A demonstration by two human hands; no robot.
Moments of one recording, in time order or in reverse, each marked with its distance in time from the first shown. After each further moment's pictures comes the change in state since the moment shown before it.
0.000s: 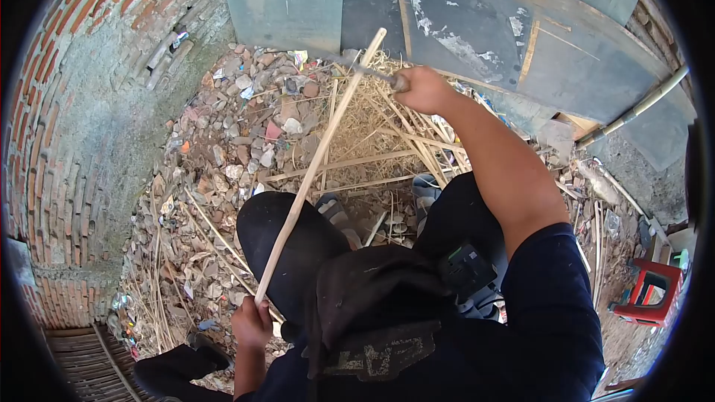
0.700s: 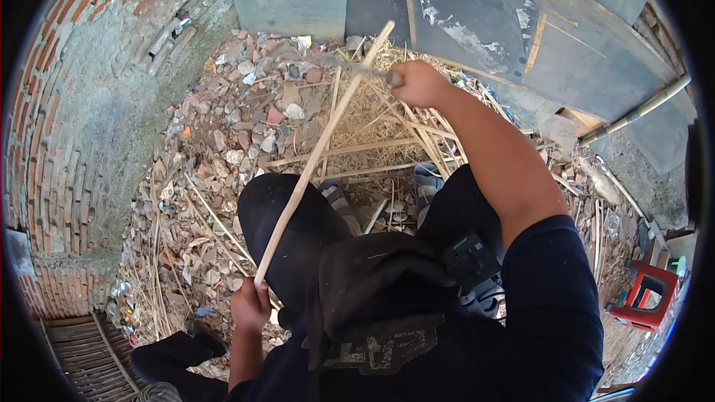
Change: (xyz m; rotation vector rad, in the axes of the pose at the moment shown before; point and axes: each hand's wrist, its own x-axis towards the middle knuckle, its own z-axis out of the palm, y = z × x) left_hand 0.007 0.002 0.002 -0.063 -0.073 -0.028; right_hand 0.003 0.000 0.018 -0.101 -0.102 -0.072
